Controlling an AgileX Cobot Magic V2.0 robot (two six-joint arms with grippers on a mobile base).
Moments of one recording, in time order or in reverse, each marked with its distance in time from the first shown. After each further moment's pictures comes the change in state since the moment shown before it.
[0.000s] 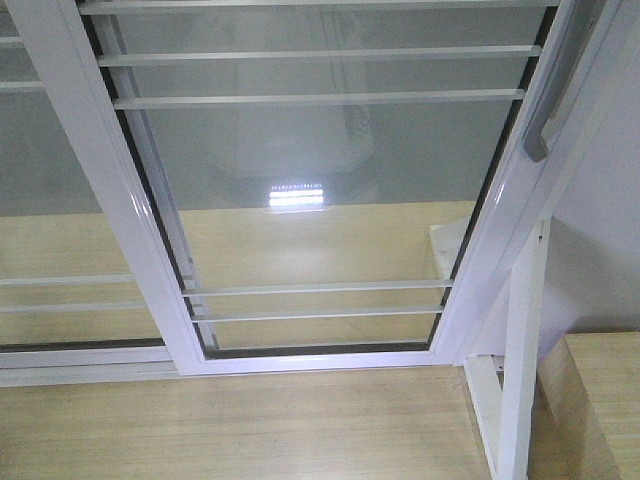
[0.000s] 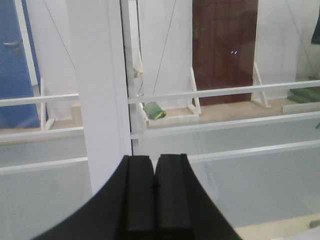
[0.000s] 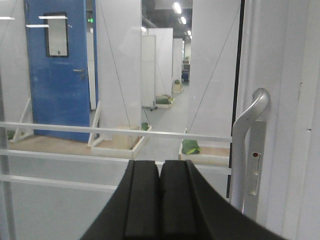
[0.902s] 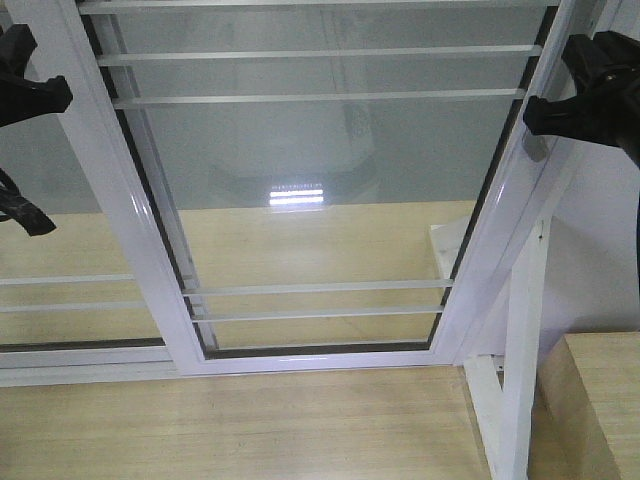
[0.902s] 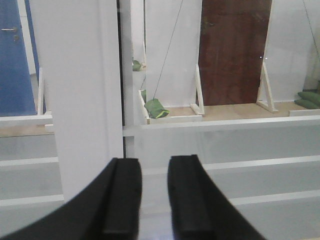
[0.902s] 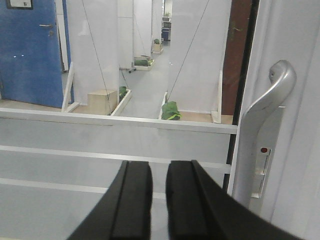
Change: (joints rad) left arm 0.000 0.523 -0.305 0.000 -0.216 -0.052; right arm 0.000 0.562 -0.222 0.035 -0.237 -0.036
